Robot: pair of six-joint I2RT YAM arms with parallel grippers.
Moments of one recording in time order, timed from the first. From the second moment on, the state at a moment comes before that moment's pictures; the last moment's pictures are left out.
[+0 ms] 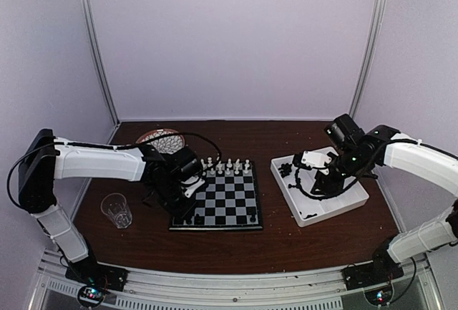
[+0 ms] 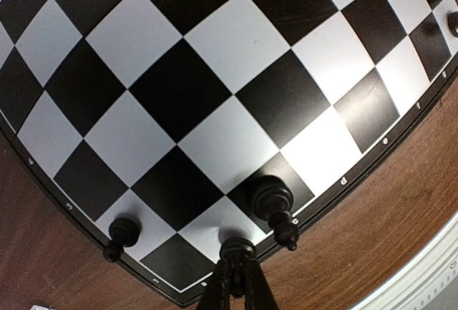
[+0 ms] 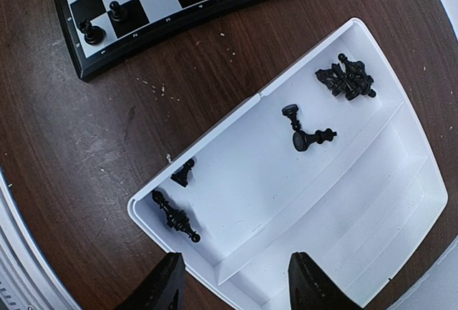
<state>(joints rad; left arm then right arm) -0.90 1.67 1.09 -0.76 0.07 -0.25 0.55 1.27 1.02 -0.86 -0.09 -0.59</state>
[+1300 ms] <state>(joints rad) -0.90 1.71 1.17 -0.84 0.02 -0.27 0.55 1.27 1.02 -0.87 -0.09 -0.59</state>
